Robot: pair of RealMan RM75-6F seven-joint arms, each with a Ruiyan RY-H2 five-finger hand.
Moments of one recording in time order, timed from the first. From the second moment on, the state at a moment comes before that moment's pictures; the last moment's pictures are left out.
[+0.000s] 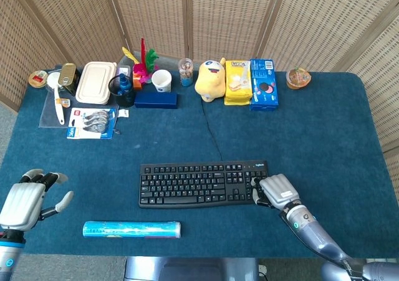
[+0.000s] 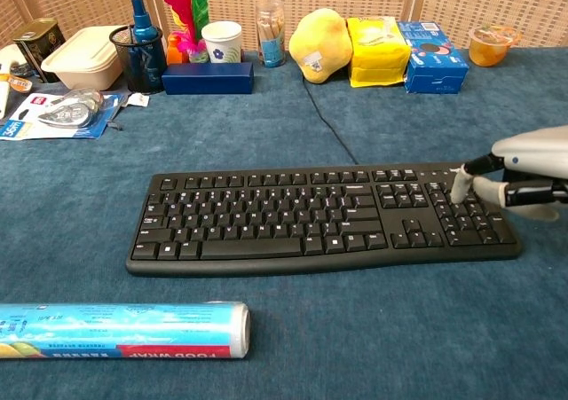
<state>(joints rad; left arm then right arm) -0.12 -1.01 0.00 -2.02 1.47 1.42 0.31 0.67 -1.22 -0.02 -1.88 -0.97 0.94 -0.52</state>
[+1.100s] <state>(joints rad) -0.07 -1.00 0.03 -1.98 1.48 1.46 0.24 0.32 -1.07 0.04 -1.88 -1.26 1.40 -0.13</state>
